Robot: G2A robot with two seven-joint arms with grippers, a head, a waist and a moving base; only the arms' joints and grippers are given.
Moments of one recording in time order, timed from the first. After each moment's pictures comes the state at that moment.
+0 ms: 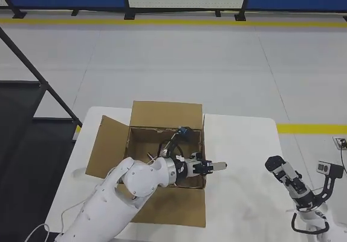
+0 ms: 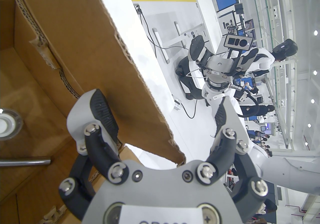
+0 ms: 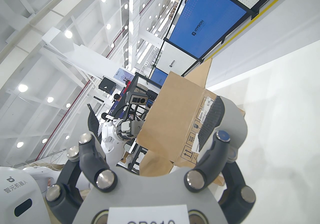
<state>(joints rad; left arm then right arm) 0.70 -1.25 -0.83 -1.60 0.14 0.06 -0.73 -1.41 -1.27 1.82 -1.62 0.22 -0.65 0.70</state>
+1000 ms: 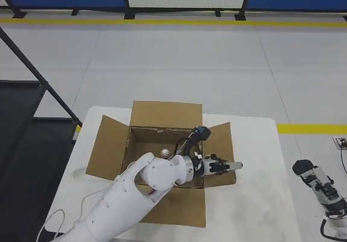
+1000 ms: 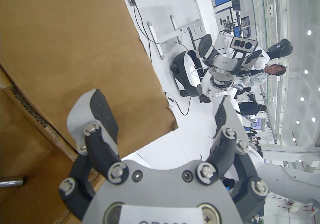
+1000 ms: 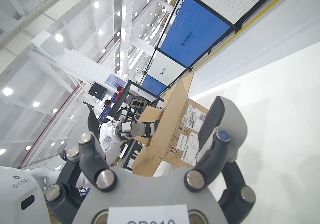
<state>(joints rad) 0.57 -1.35 -0.67 -1.41 0.03 0.07 -0.68 -1.45 -1.22 2.00 -1.58 0.32 -0.68 0.80</state>
